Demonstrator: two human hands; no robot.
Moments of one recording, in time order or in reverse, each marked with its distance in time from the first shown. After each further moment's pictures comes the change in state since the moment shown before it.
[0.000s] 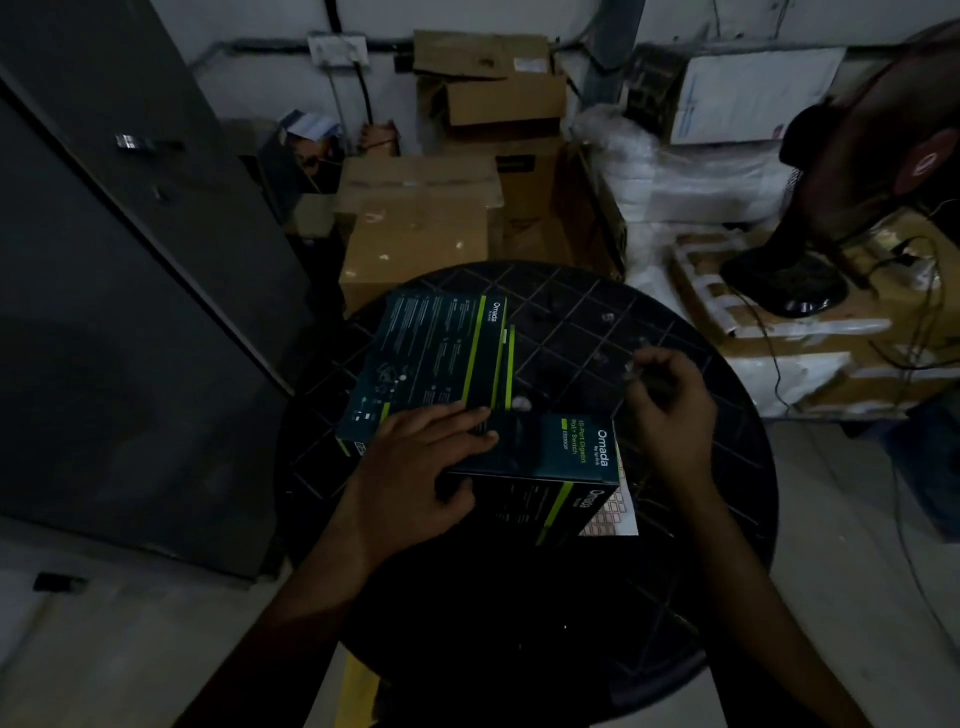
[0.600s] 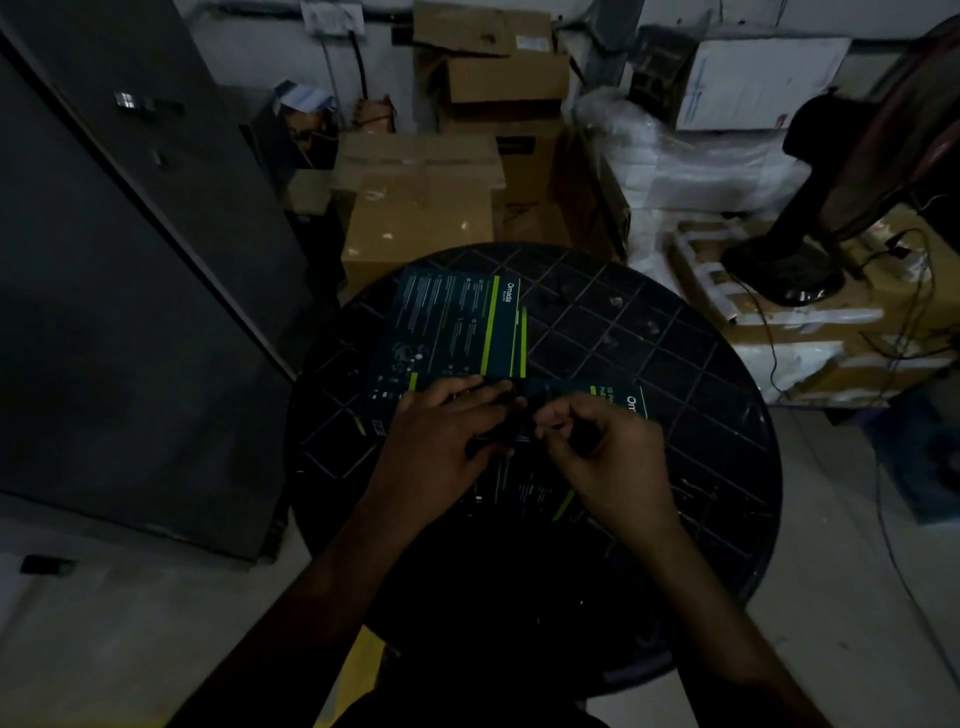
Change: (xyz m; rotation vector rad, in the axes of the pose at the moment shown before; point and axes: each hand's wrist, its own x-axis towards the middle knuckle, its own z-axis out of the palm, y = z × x) left_hand -0.003 -0.009 0.000 -0.007 0.057 -0.088; right_hand -0.092 -0.088 0.040 -0.136 -0.359 -0.134
